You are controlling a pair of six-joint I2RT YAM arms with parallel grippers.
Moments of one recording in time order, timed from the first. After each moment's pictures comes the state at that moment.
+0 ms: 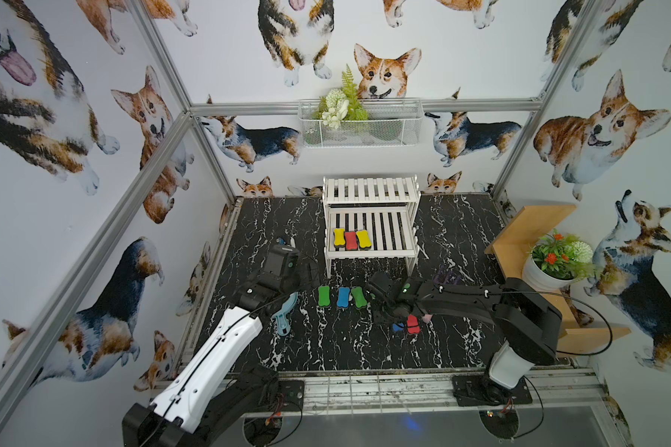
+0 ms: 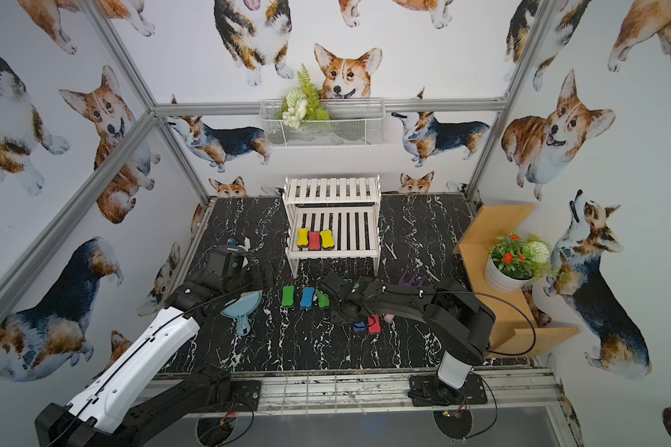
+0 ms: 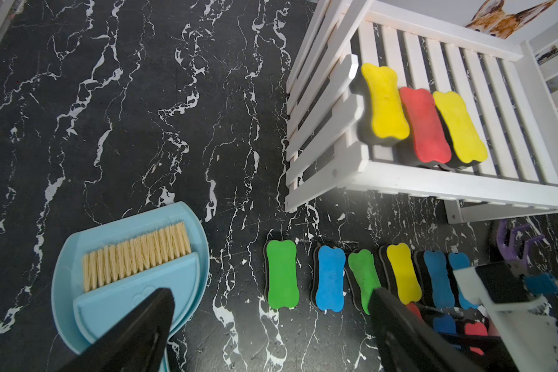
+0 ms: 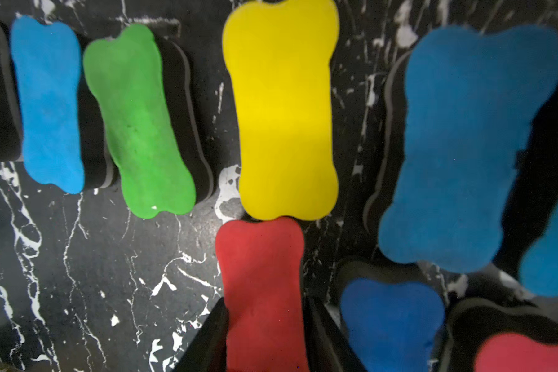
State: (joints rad) left arm -0.37 0.97 0.86 -0.67 -0.12 -0.46; right arm 0.94 1.68 1.00 -0.58 0.05 0.88
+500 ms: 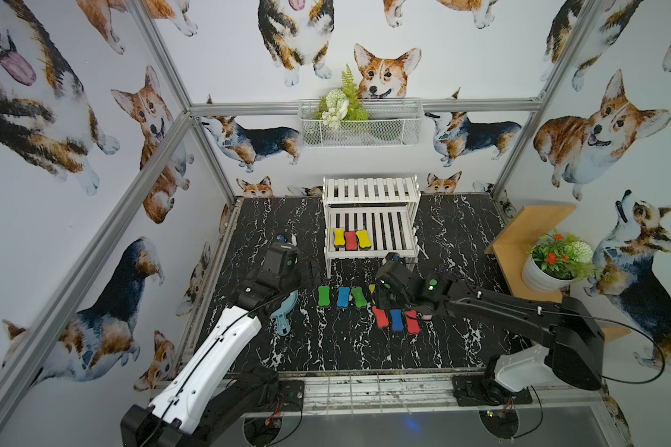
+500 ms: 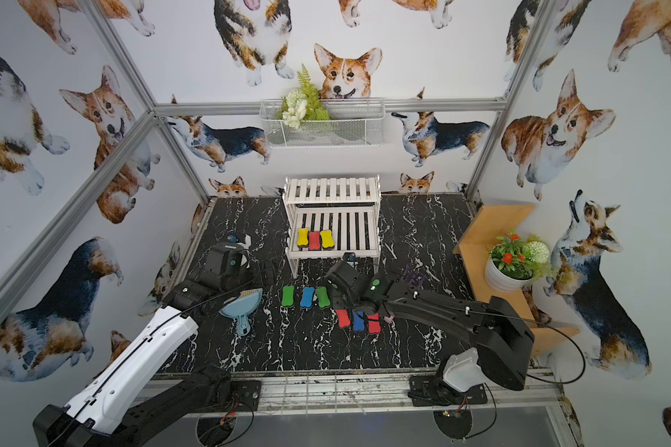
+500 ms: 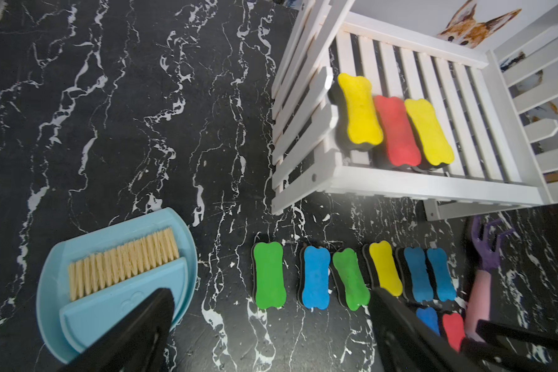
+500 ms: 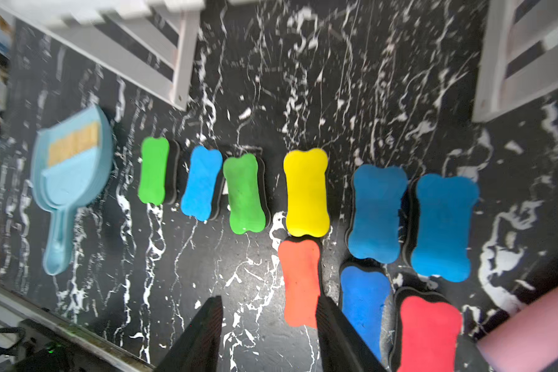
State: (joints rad) left arm -0.37 0.99 0.90 -0.67 -0.06 -0.46; right arm 0.94 1.37 0.99 -0.56 0.20 0.85
